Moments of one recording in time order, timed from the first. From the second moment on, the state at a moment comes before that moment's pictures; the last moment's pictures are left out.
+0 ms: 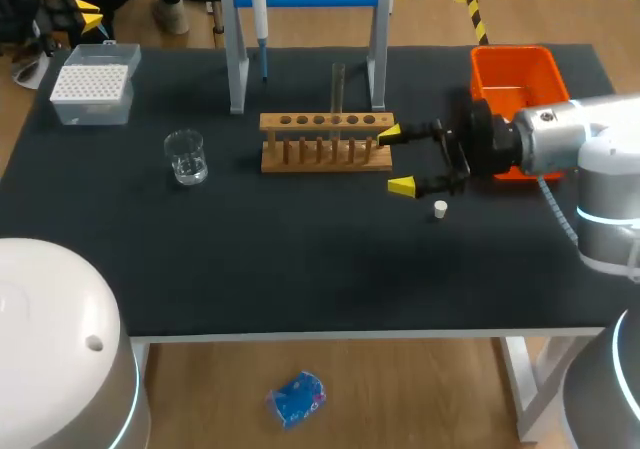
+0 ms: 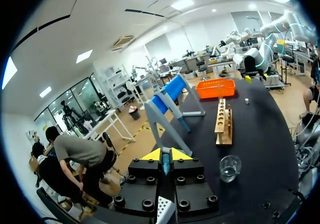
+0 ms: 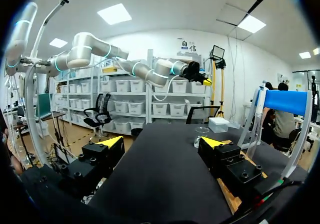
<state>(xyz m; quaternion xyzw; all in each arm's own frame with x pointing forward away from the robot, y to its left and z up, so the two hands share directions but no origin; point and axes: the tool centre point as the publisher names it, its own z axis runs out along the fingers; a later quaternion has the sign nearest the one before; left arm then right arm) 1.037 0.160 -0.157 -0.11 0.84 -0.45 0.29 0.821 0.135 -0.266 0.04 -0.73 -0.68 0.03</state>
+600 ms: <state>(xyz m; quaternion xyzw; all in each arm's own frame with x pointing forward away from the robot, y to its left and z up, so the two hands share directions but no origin) 1.020 0.127 -0.150 -0.09 0.86 -0.45 0.23 0.818 0.135 -0.271 0.04 -0.73 -0.69 0.03</state>
